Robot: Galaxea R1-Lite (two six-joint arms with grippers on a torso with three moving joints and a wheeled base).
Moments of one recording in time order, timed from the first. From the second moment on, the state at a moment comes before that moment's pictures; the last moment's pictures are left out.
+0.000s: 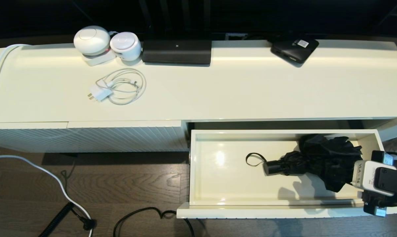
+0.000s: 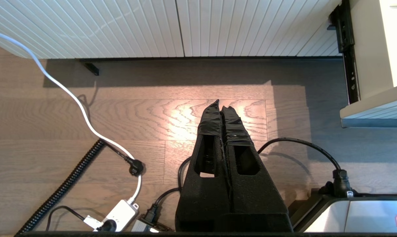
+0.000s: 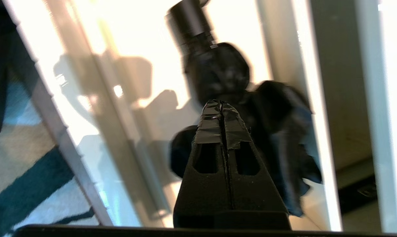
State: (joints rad) left arm 0.00 0.00 0.00 -0.01 0.00 -0.01; right arm 0.11 1.24 -0.55 -0.16 0.31 -1.12
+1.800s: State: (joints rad) left arm 0.00 0.00 0.00 -0.01 0.00 -0.01; right arm 0.34 1.45 -1.18 0.60 -0.56 1.17
